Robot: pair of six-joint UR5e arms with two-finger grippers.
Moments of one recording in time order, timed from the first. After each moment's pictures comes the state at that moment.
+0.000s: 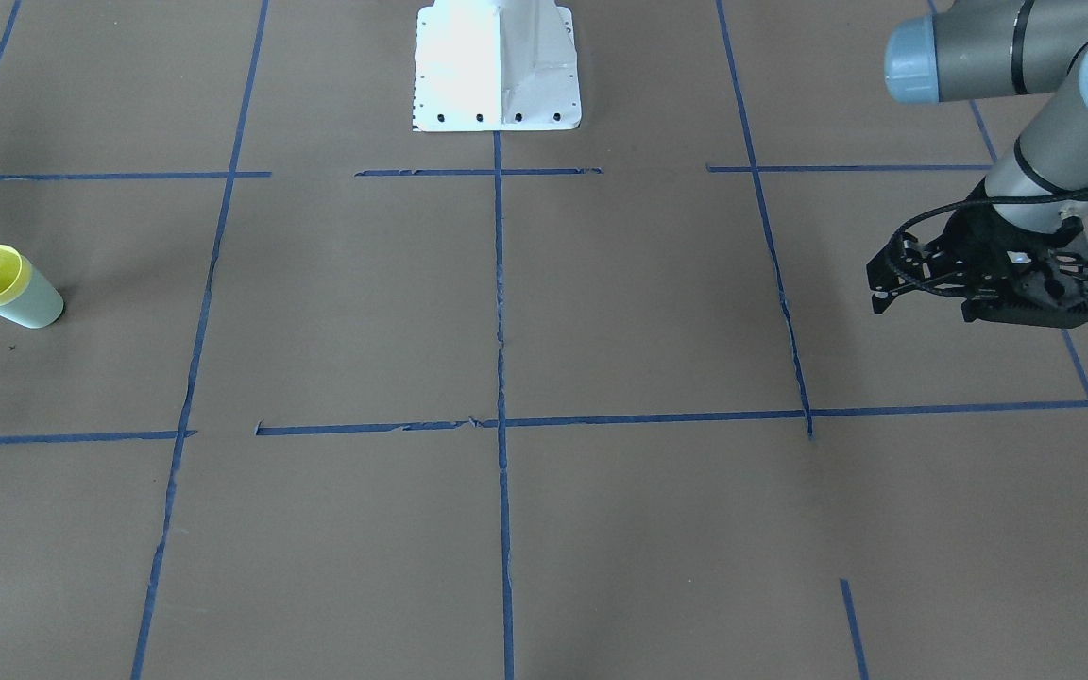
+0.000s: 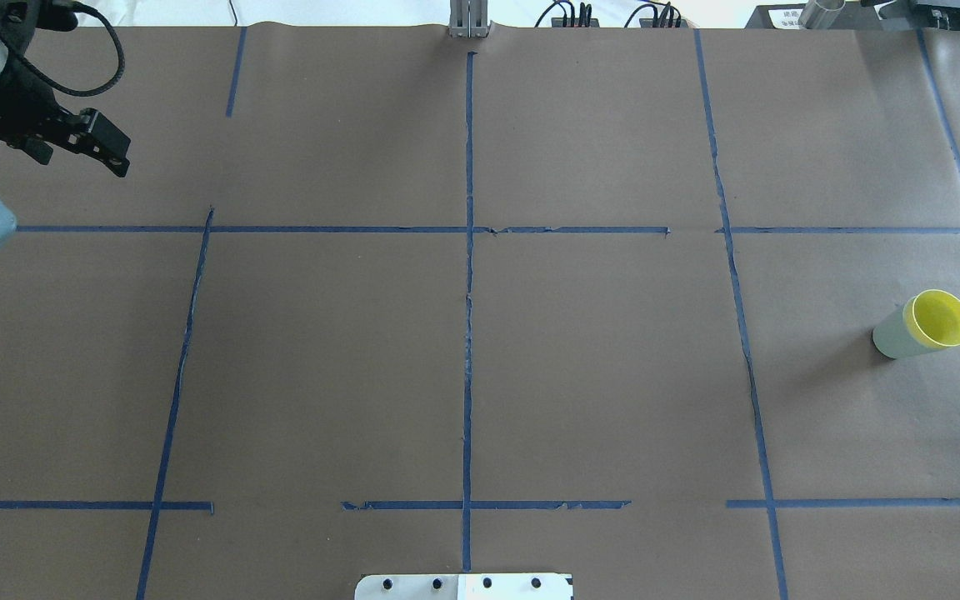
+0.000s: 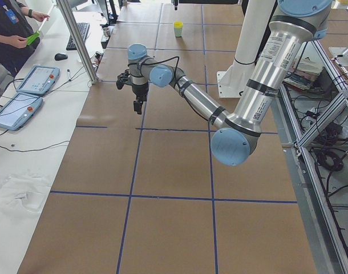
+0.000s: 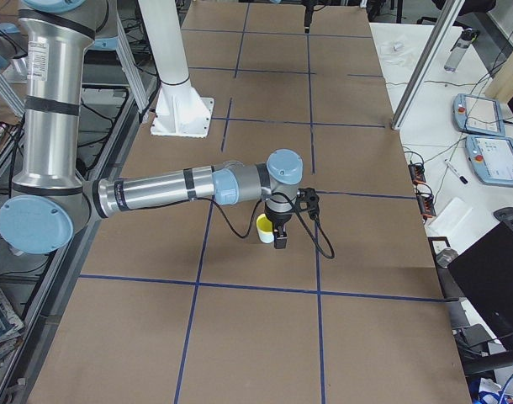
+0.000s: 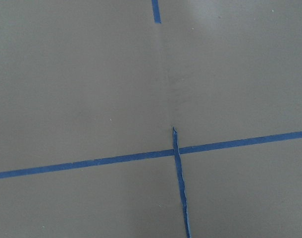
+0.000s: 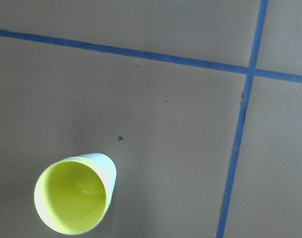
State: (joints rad) left arm -1.12 -1.94 -1.83 -1.43 -2.20 -0.47; right arm 1.39 -1.73 1.89 -1.56 2.34 0.09
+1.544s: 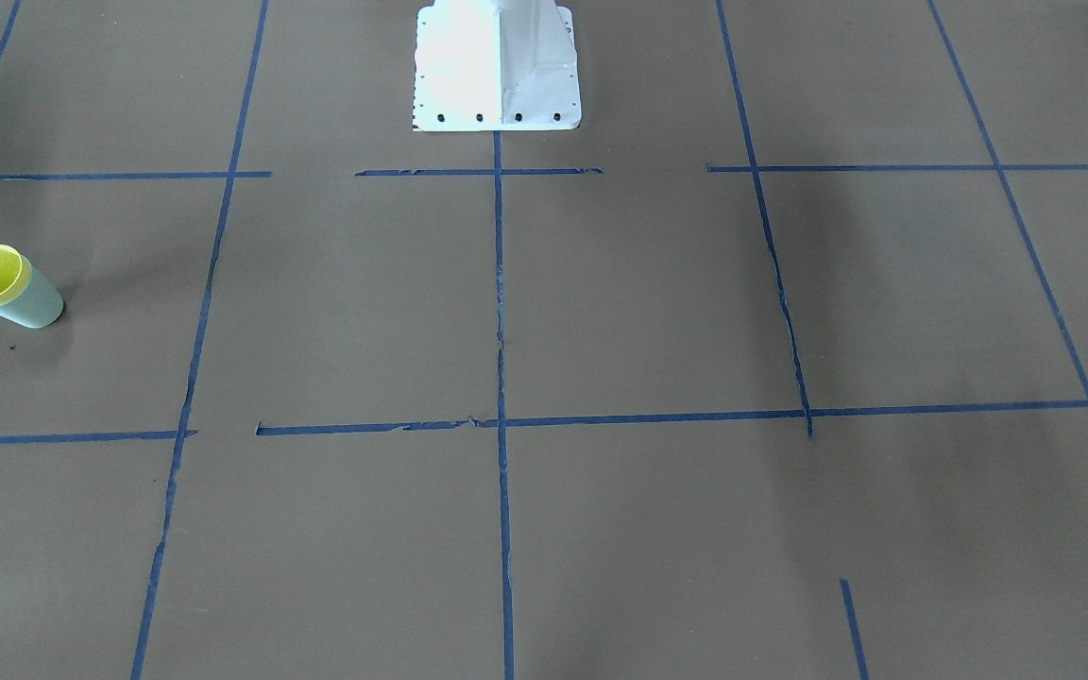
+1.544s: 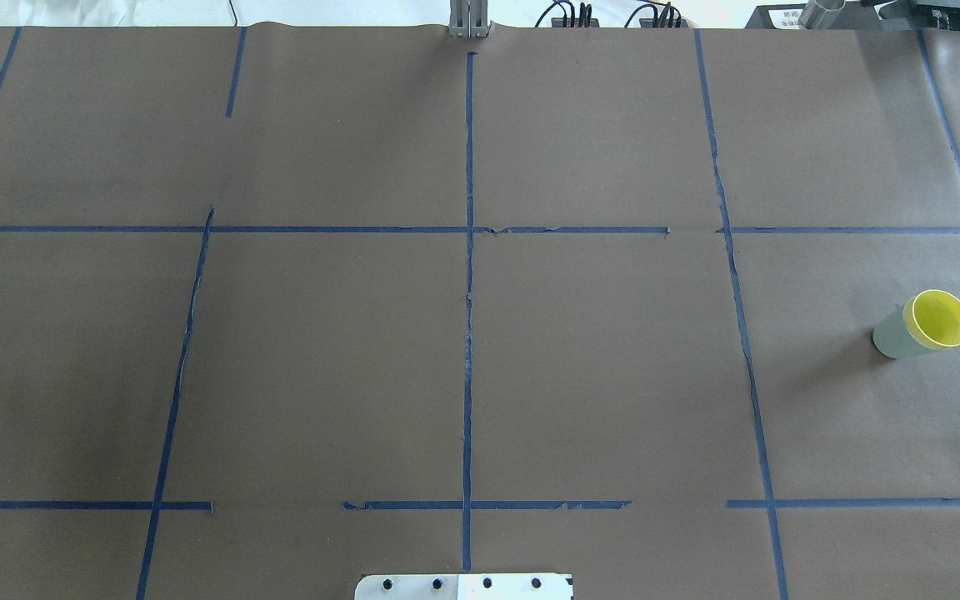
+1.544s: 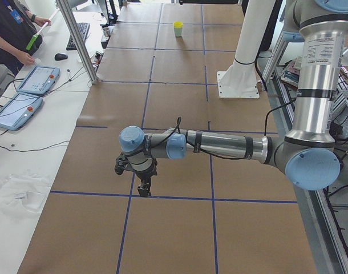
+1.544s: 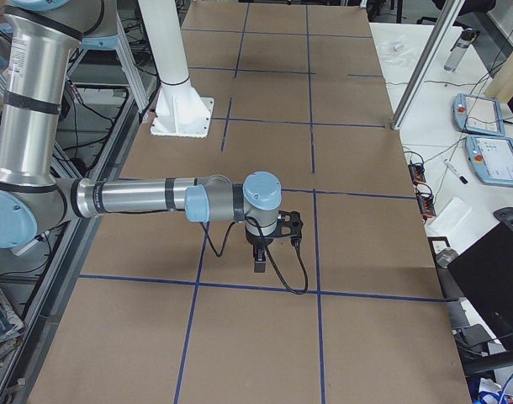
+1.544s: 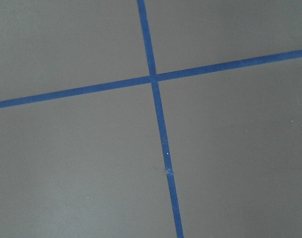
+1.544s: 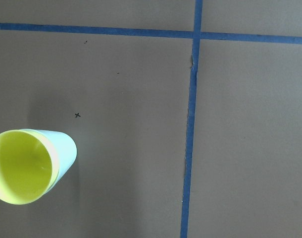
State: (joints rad) left arm -1.47 -1.59 -1.61 -1.46 -2.30 0.11; right arm 1.47 -1.81 1.88 -1.56 2.34 0.09
